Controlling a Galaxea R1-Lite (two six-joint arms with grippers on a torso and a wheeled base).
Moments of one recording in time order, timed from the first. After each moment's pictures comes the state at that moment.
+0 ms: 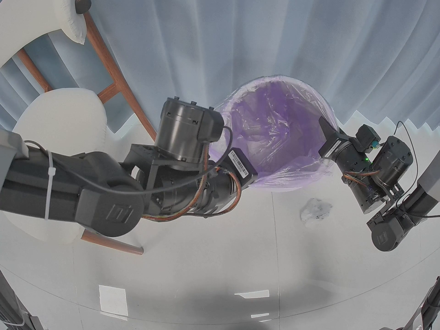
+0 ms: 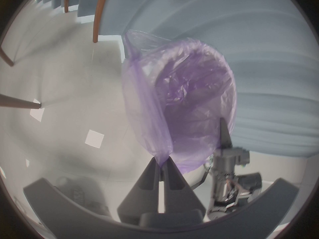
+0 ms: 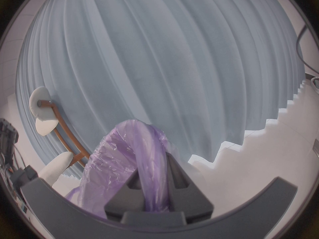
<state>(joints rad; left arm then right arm) -0.77 1.88 -1.26 -0.18 0.00 -1.07 0.42 1.95 -0.69 -1.55 -0.16 0.25</state>
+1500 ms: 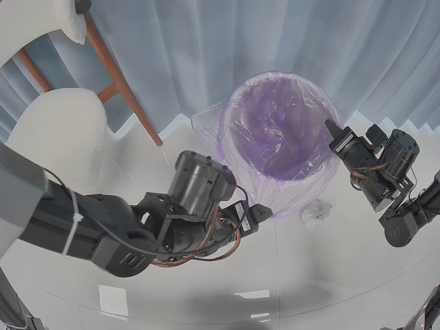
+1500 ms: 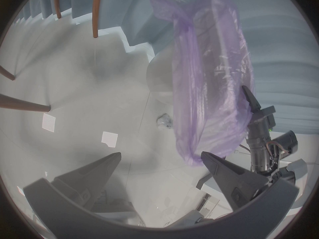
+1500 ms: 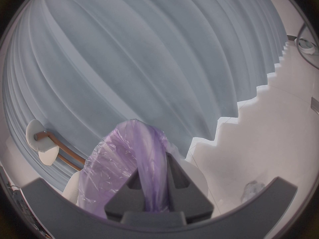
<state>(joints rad) -0.82 1.91 -1.06 -0.27 0.04 -0.94 0.40 1.85 -0.68 -1.36 -0.16 0.56</state>
